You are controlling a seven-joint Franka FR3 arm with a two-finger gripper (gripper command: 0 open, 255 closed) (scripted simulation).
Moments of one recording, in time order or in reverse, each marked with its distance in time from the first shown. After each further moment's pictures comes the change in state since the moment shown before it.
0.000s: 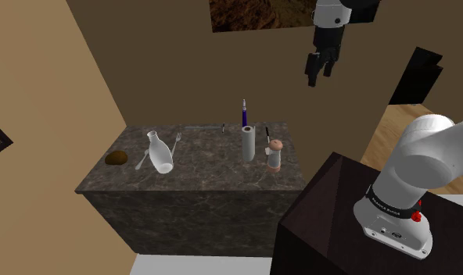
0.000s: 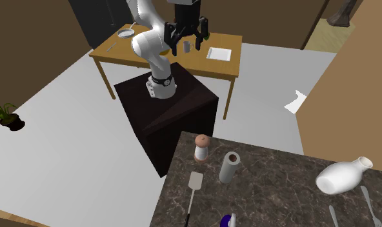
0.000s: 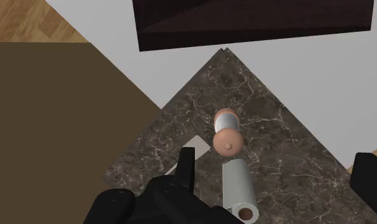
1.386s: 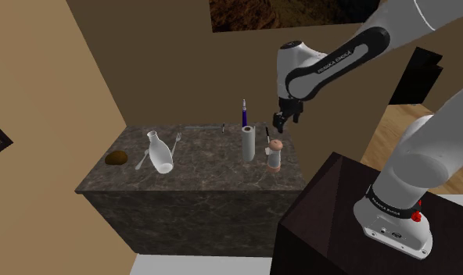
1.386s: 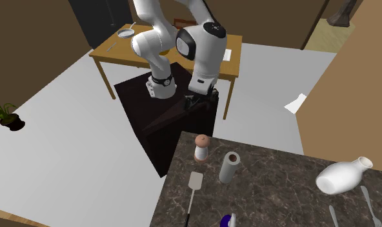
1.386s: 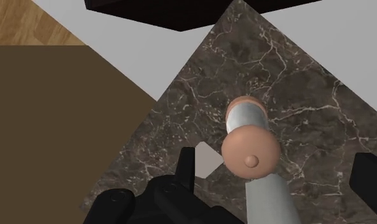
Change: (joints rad) arm -0.042 0.454 0.037 -0.255 -0.074 0.682 0.189
